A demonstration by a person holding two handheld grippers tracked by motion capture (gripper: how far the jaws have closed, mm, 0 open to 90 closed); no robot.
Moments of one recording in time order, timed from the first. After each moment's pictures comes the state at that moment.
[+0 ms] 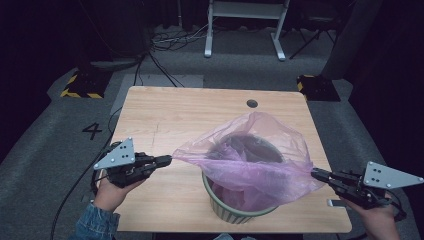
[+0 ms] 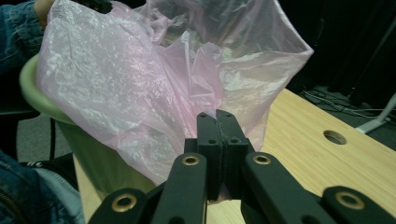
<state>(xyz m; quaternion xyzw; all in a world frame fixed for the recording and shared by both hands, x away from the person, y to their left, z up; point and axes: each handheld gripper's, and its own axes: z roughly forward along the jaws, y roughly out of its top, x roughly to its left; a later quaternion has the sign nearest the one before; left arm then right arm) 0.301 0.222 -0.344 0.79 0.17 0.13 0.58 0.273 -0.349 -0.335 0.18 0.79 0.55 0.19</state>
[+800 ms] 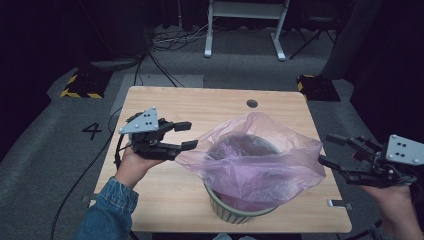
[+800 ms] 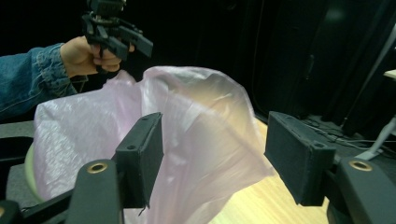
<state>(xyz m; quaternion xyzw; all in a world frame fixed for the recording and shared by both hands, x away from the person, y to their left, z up) 0.359 0.169 -0.307 0.77 0.16 0.10 0.60 0.291 -0.345 -0.265 0.17 0.76 0.59 0.22</state>
